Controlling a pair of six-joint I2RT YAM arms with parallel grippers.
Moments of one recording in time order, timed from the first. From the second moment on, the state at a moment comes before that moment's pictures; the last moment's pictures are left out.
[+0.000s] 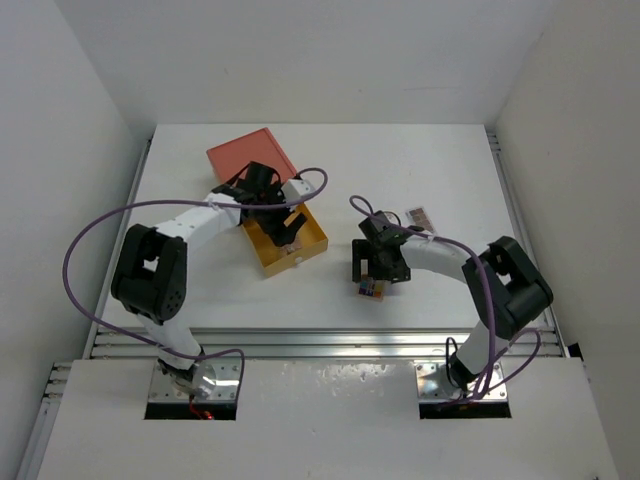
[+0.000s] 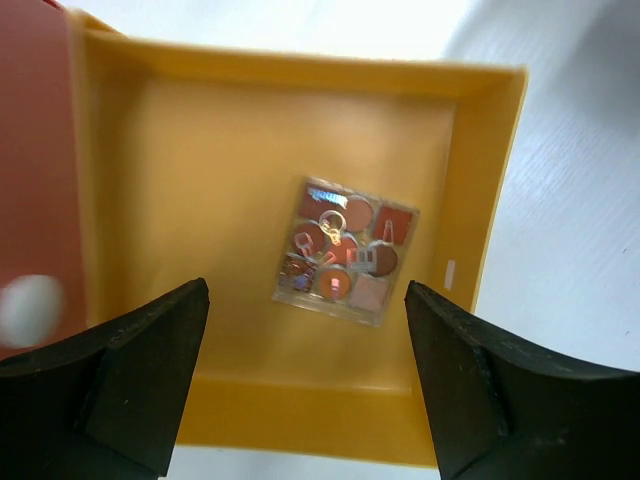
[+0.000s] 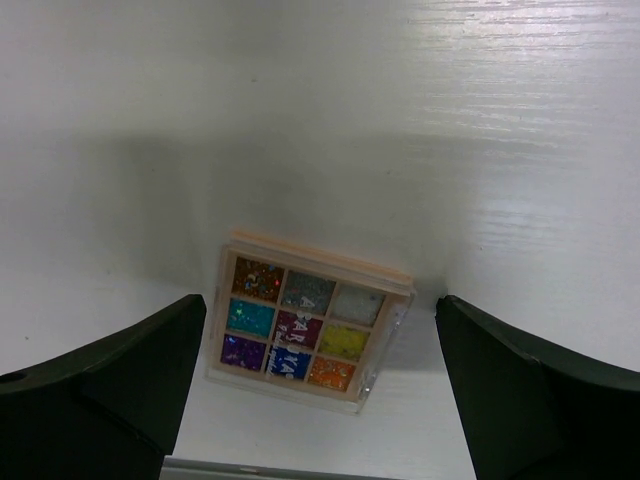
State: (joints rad) left arm -0.37 1.73 1.22 -0.45 0.32 0.50; right arm 0.58 1.67 0.85 -0.42 0.13 0.56
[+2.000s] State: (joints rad) left arm -0.09 1.77 1.57 -0.45 0.10 0.22; right arm 0.82 2.17 1.67 -0.21 0.10 0.28
